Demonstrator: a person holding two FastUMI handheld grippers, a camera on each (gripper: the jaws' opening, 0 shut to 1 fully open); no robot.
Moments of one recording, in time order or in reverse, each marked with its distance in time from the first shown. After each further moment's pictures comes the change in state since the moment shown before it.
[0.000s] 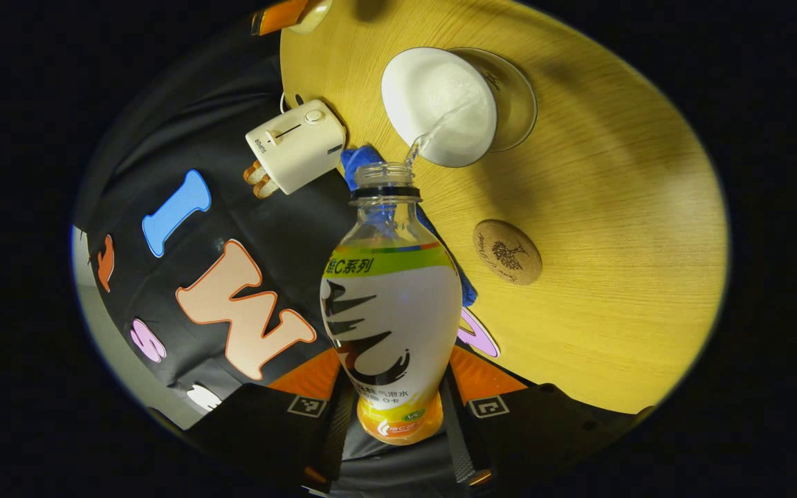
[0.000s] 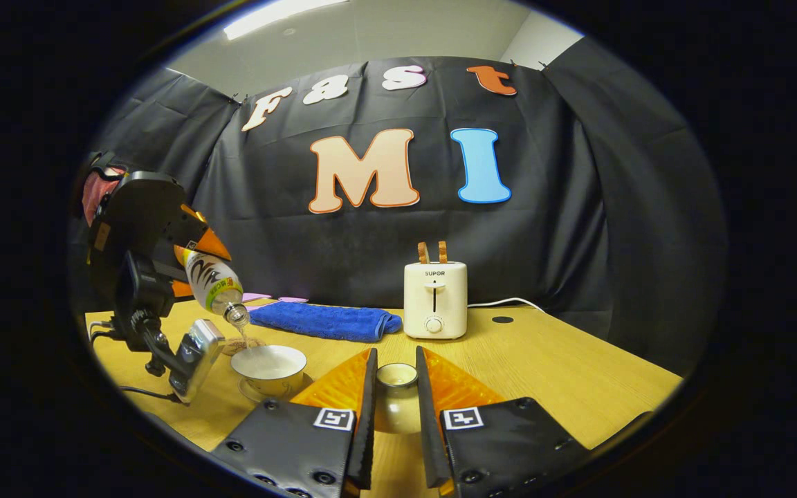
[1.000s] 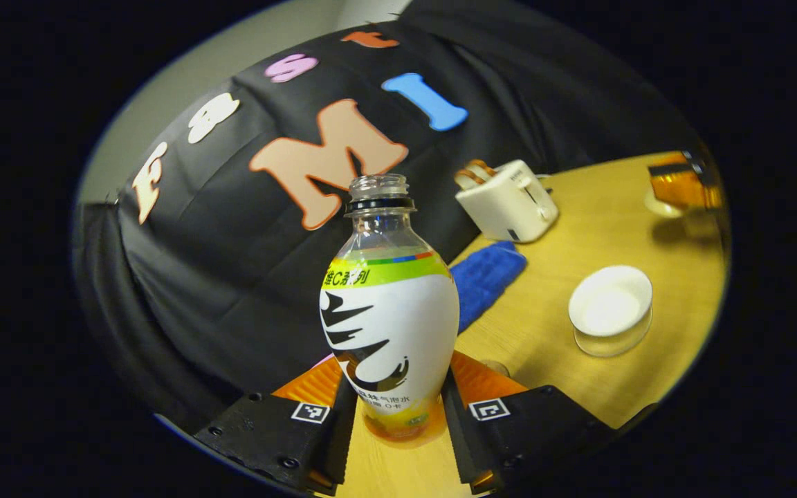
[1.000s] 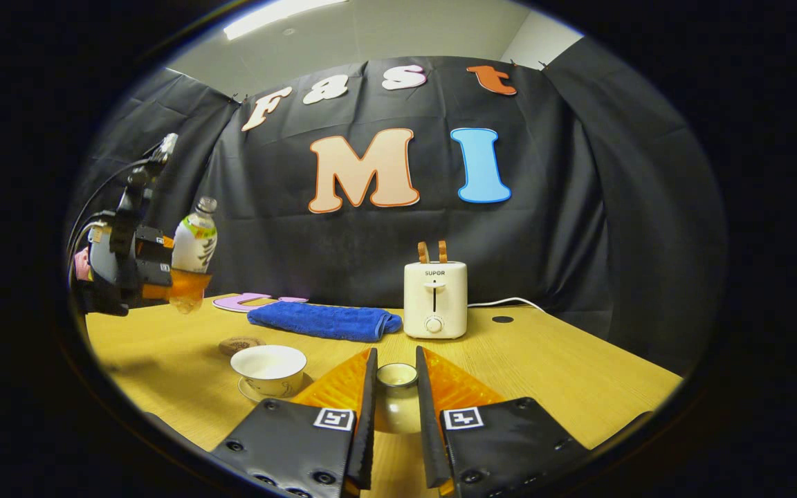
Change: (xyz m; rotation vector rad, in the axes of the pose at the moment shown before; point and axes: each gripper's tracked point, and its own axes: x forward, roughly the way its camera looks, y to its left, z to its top) left arm 0.020 0.009 -0.016 -1.548 -0.391 0.164; right arm 0.000 0.000 0.001 -0.001 0.001 0.001
